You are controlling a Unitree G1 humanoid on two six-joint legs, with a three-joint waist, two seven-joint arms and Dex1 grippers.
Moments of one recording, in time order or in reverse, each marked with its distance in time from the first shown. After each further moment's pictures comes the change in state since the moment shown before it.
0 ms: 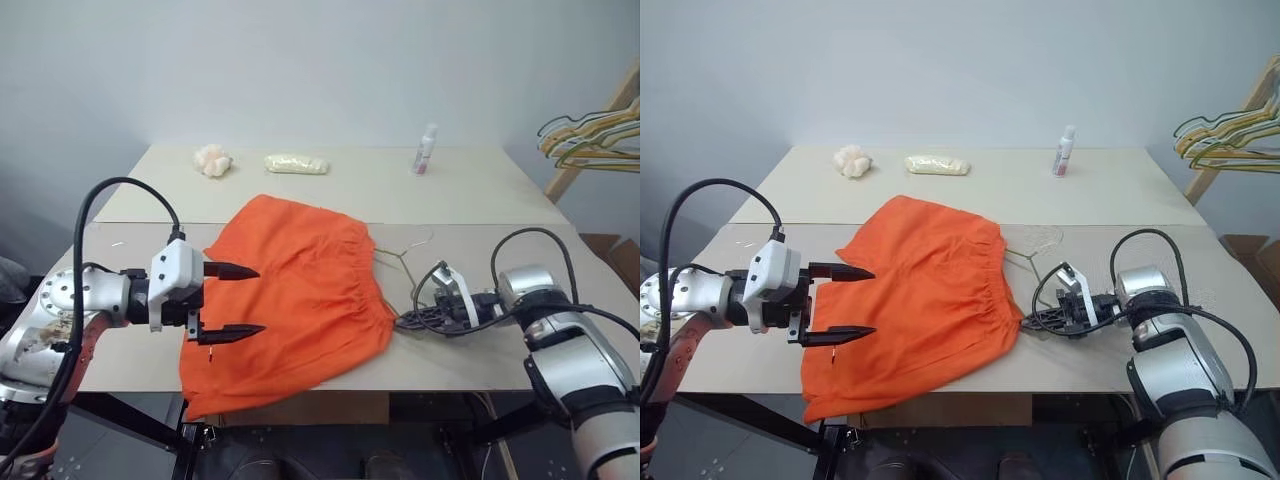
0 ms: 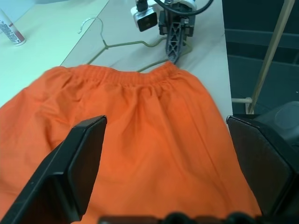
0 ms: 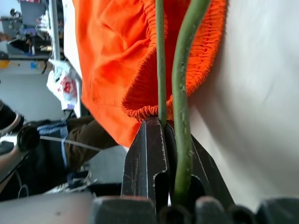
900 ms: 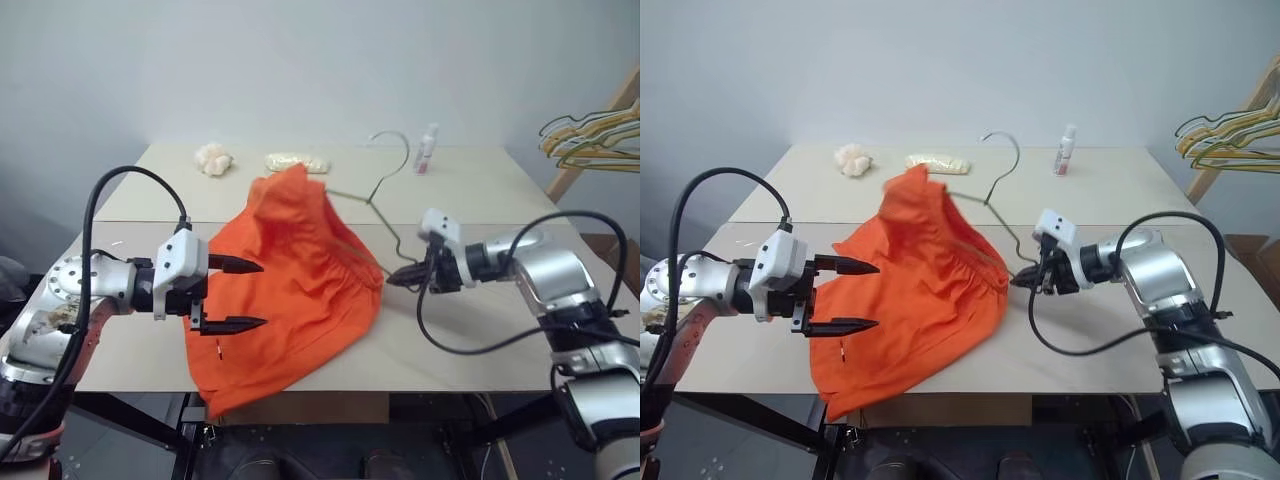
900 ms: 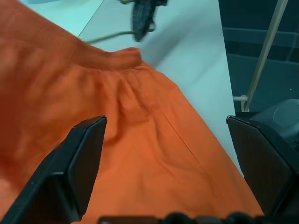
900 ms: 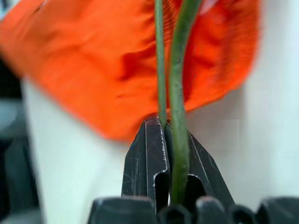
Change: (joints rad) left arm -0.106 0.000 -0.062 0.081 0.011 -0.014 -0.039; right arm 0.276 -0.164 -0.080 -1.020 -0.129 -0.419 -0.182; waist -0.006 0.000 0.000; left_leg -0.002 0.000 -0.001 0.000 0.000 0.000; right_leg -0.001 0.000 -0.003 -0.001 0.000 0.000
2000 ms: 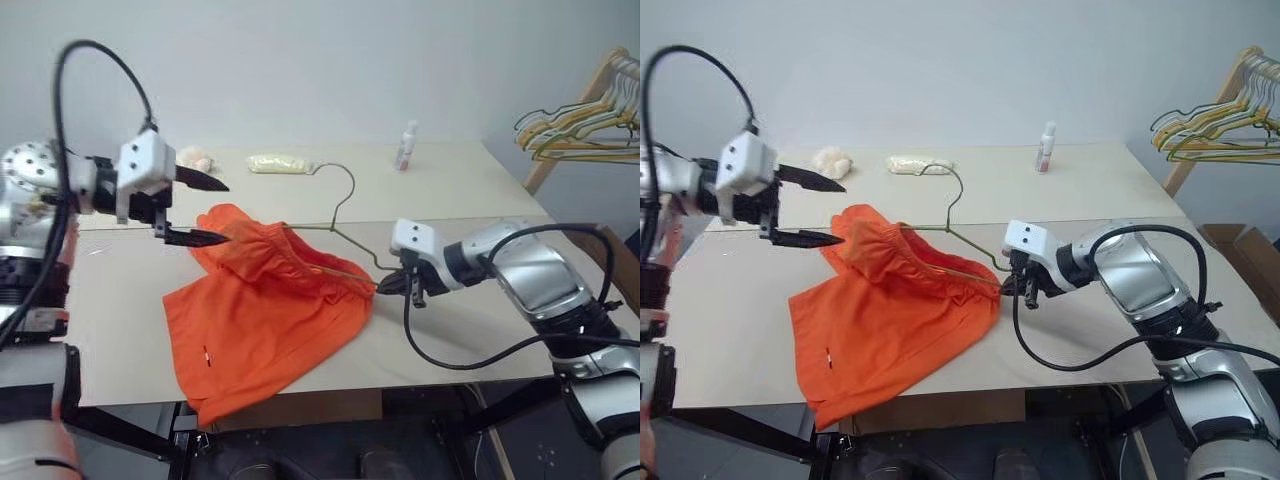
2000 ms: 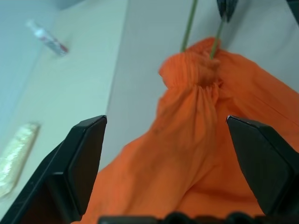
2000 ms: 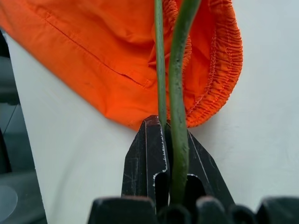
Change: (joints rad) left arm -0.669 -0.085 -0.209 0.844 0.330 -0.400 -0.302; right arm -0.131 -0.008 0.145 -0.144 -0.092 0.124 -0.051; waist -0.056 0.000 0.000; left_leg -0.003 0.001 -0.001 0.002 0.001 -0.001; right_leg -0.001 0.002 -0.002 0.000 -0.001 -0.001
